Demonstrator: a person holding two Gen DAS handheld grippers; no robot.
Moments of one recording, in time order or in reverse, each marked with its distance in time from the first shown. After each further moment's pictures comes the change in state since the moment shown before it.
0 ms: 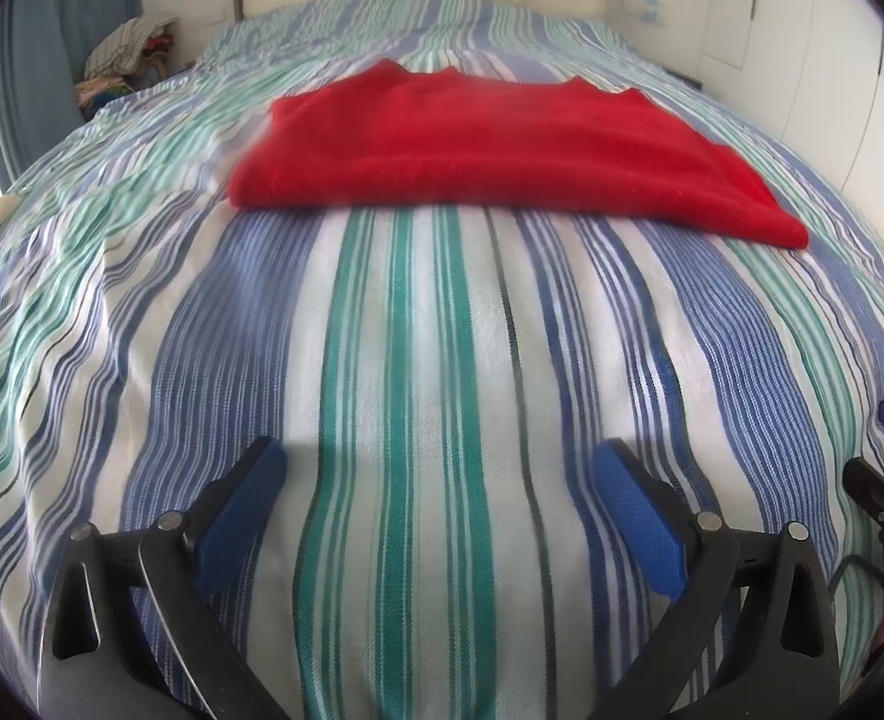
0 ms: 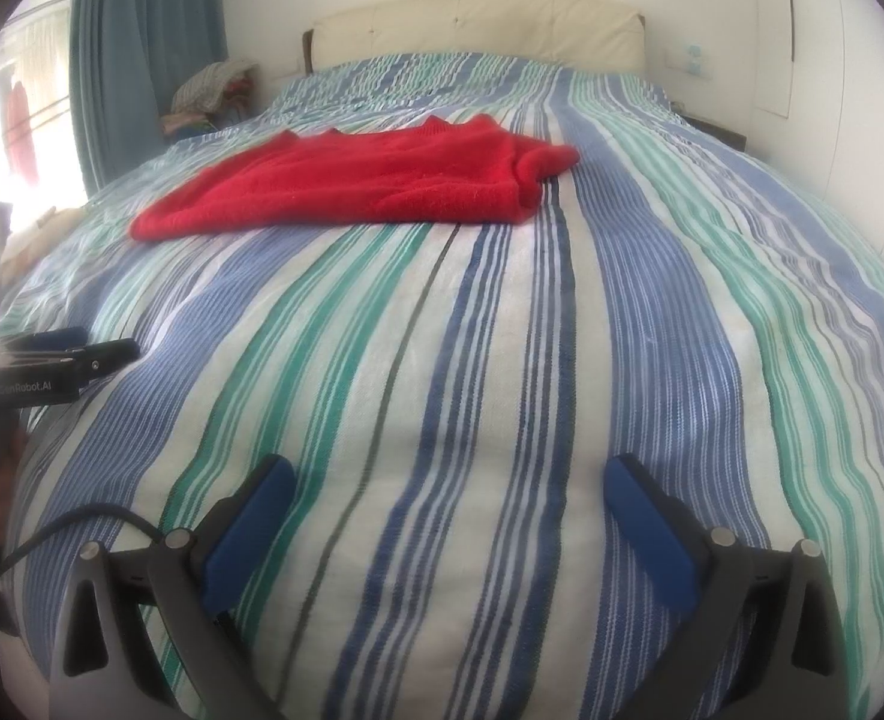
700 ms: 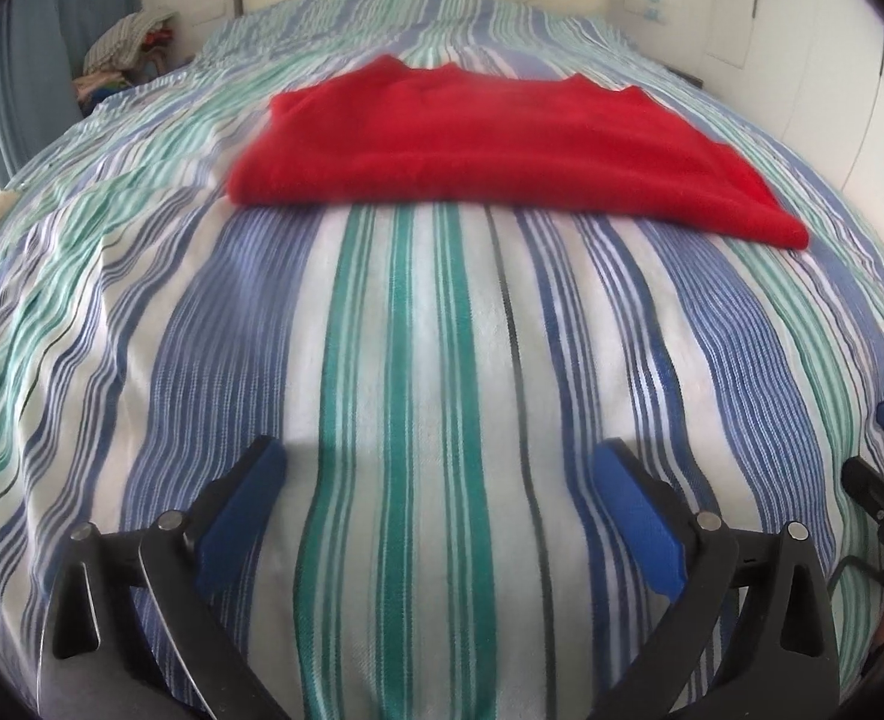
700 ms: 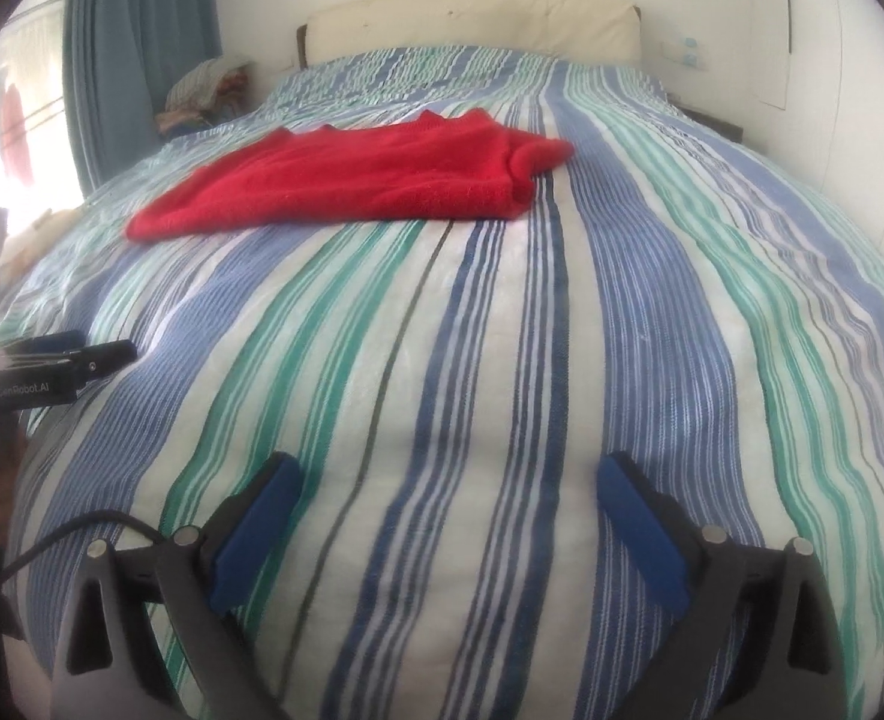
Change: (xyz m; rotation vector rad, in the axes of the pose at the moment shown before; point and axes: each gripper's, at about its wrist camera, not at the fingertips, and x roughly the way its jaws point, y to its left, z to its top) left arm 0.001 0.001 0.002 -0.001 0.007 -0.005; right arm 0.001 -0.001 0.003 0.008 0.014 -0.004
